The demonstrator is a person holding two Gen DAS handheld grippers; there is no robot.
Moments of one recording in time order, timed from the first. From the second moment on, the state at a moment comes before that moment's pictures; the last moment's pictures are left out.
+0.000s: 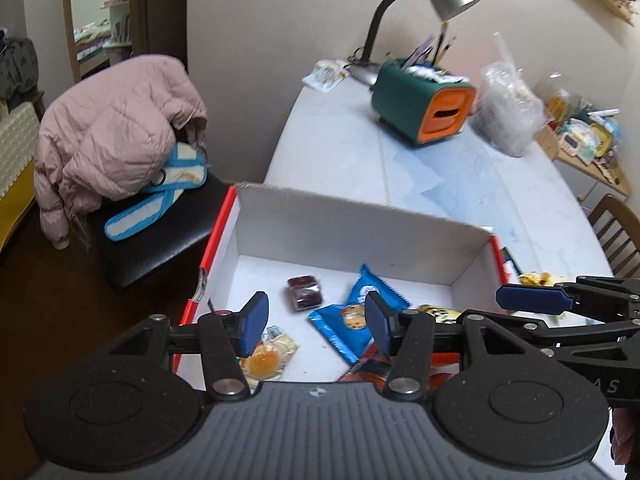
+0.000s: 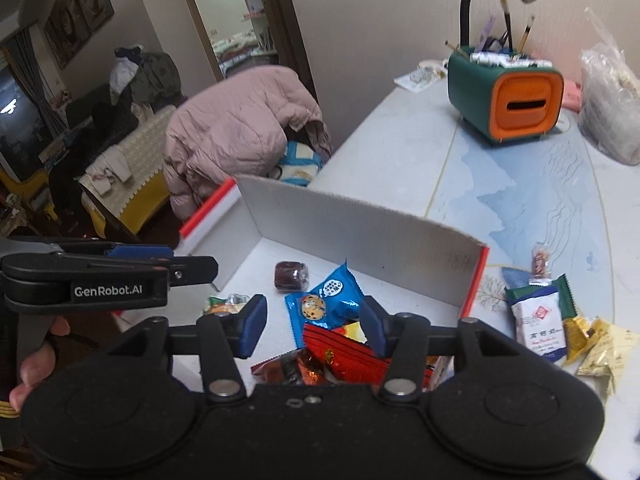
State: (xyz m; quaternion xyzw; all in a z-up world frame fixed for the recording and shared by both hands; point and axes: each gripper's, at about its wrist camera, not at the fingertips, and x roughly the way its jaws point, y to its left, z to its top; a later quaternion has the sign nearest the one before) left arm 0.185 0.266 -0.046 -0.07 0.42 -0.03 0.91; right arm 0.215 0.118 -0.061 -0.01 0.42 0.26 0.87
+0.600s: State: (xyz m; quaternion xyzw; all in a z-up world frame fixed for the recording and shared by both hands) left arm 0.135 0.199 -0.011 -0.05 0.37 -0.12 0.92; right arm 0.152 0.047 -0.017 0.02 0.37 0.24 0.90
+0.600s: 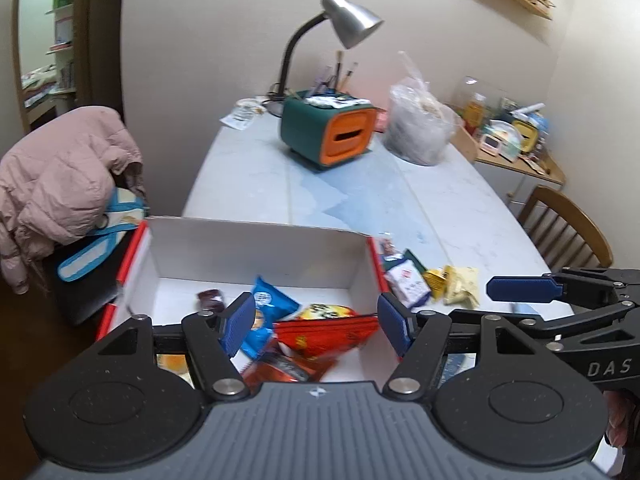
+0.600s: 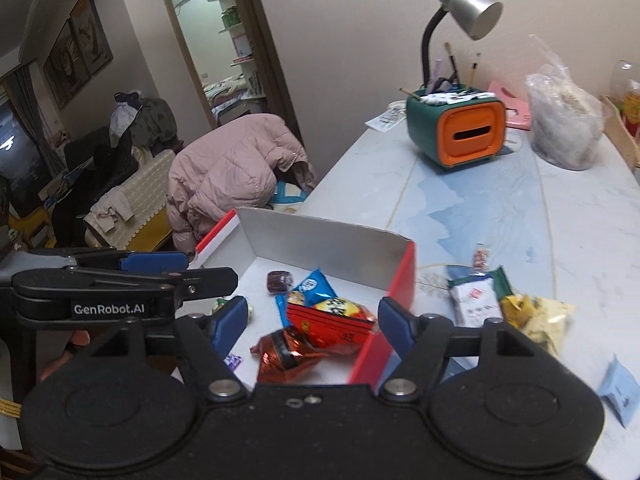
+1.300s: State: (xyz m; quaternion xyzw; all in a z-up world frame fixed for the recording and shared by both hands) left arm 0.152 0.078 -0.026 -0.06 0.39 -0.14 0.91; right arm 0.128 -0.087 -0.026 0.02 0.36 0.19 0.91
